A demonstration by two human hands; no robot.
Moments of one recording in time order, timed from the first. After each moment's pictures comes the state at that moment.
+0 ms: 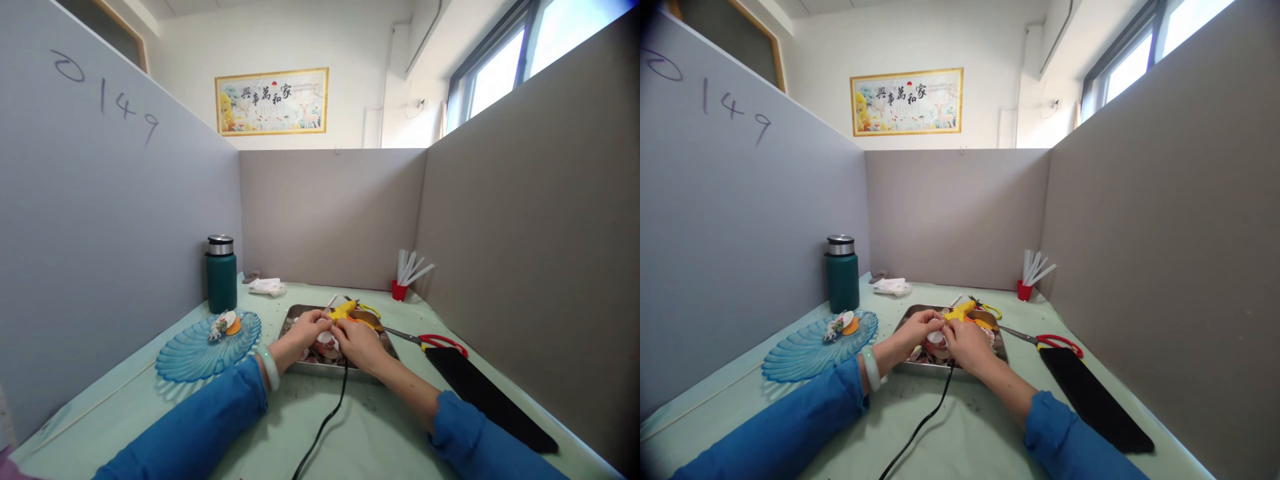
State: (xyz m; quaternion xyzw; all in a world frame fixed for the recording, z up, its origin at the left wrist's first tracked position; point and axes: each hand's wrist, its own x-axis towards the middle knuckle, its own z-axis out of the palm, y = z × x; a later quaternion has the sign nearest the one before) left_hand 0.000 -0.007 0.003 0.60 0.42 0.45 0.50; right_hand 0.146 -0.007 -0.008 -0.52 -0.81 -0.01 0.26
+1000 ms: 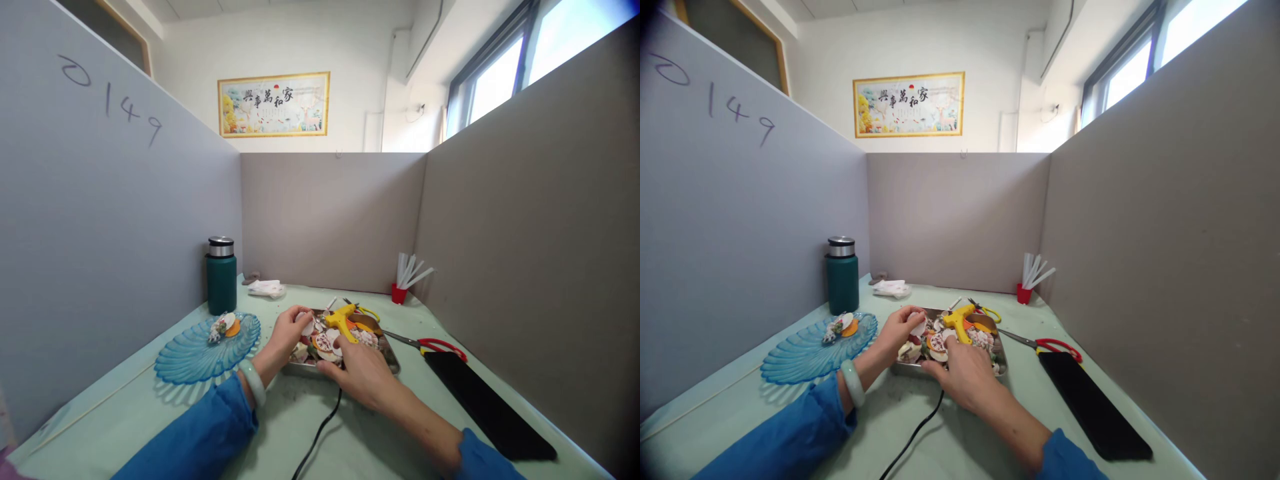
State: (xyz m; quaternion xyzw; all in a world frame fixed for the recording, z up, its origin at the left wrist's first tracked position) left_hand -0.025 -0.013 0.002 0.57 0.43 0.58 0.39; right_hand 0.142 -0.060 0.000 -0.56 -0.81 0.00 0.18
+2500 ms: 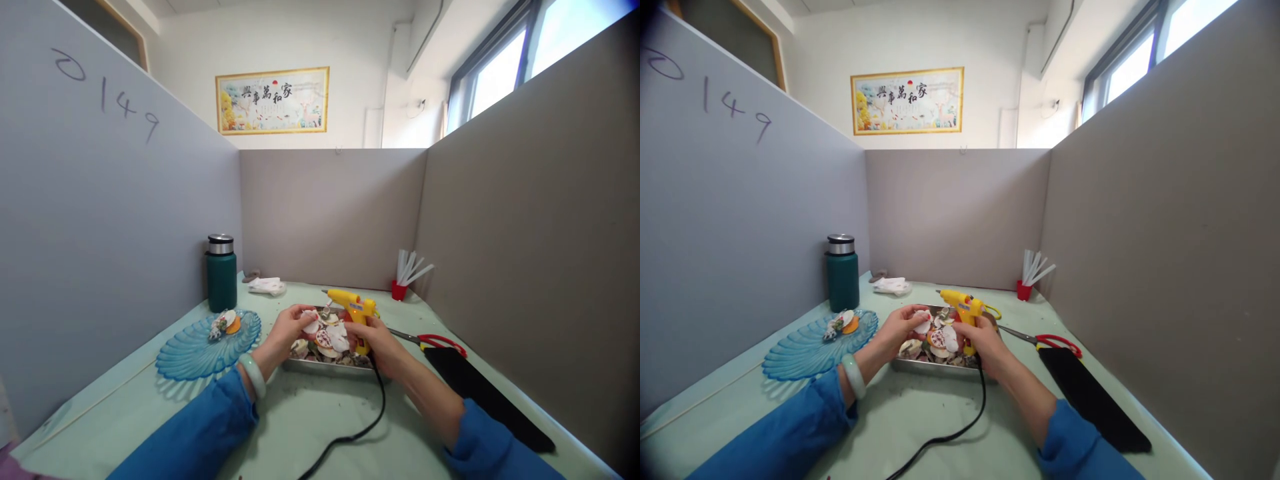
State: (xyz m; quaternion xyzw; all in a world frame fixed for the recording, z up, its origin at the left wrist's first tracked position) left_hand -0.026 -0.011 0.002 0.53 0.40 0.56 0.50; right_hand 0.161 -0.024 0.002 -0.35 -0.60 0.51 0.51
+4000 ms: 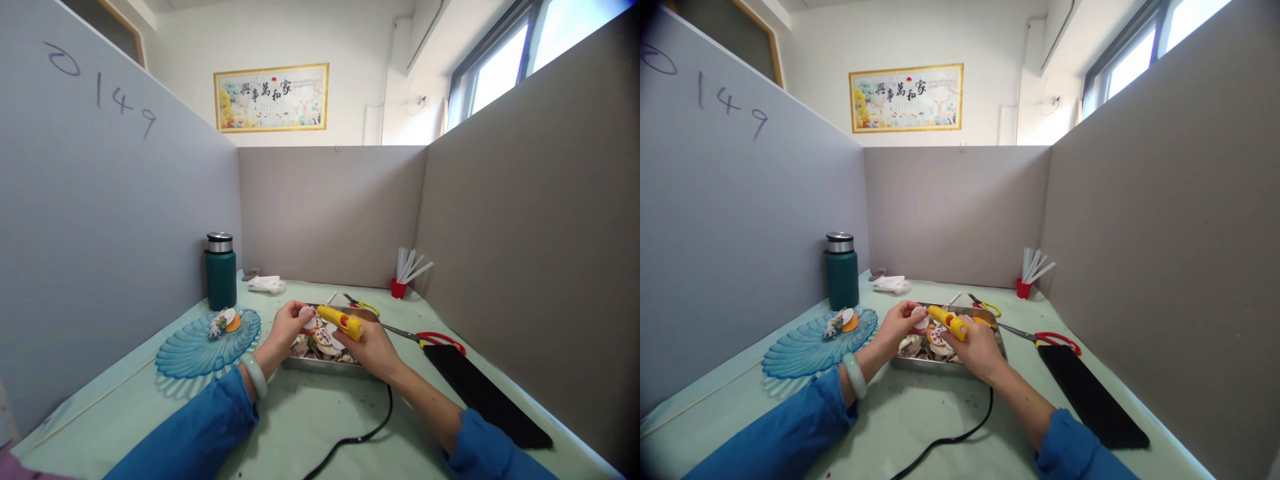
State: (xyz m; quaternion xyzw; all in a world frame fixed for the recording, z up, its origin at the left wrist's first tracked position) left_hand -0.026 -0.002 -0.008 0.53 0.41 0.61 0.43; right_hand 0.165 -0.025 -0.008 -0.43 -0.79 0.07 0.43
